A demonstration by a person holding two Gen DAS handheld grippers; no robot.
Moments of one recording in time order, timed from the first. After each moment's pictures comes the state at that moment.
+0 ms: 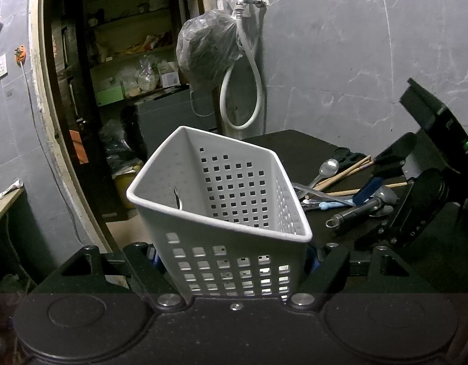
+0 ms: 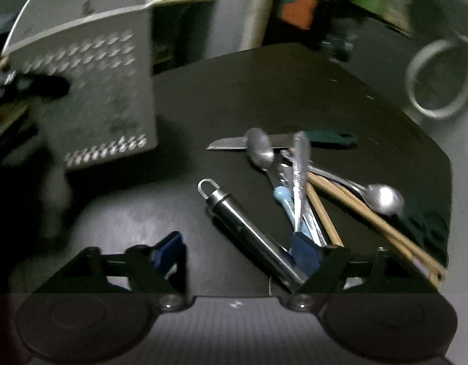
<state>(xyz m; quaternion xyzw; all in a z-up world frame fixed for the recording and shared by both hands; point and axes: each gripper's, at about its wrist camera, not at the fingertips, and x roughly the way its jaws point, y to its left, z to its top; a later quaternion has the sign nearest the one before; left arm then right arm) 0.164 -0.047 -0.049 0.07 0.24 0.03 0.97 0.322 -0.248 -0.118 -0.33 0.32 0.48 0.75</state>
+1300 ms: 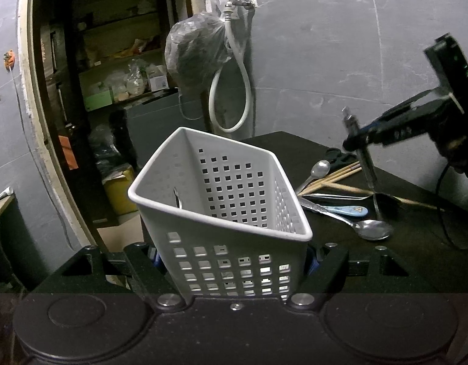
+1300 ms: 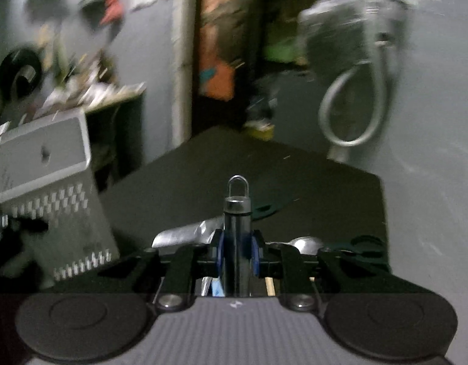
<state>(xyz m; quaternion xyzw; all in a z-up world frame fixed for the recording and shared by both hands) 0.165 -0.038 -0.052 0.07 0.24 0.00 0.97 0.318 -0.319 -0.044 -0.12 0.24 0.40 0.88</state>
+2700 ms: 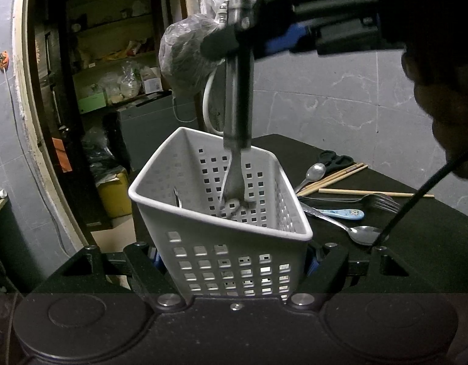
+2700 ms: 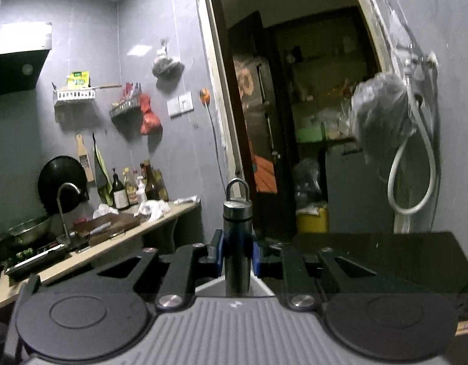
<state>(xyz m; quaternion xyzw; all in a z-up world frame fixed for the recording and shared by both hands) 0.162 -0.030 -0.053 0.07 0.23 -0.02 0.97 0.246 -0.225 0.021 0.04 0.12 0.47 0.87</state>
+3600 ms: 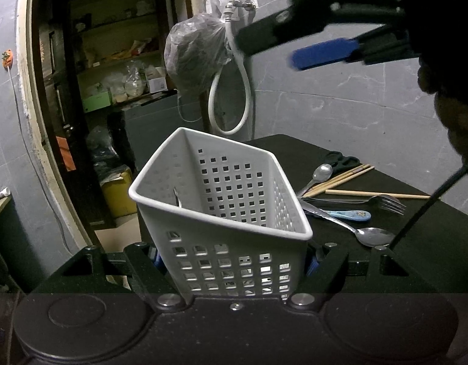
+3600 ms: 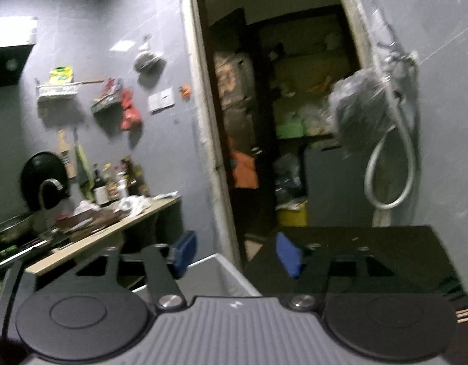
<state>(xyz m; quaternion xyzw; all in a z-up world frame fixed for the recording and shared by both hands) 0.161 -0.028 -0.052 0.07 0.23 -0.01 0.97 0.241 -0.245 0.020 0.04 0.12 0.43 0.90</state>
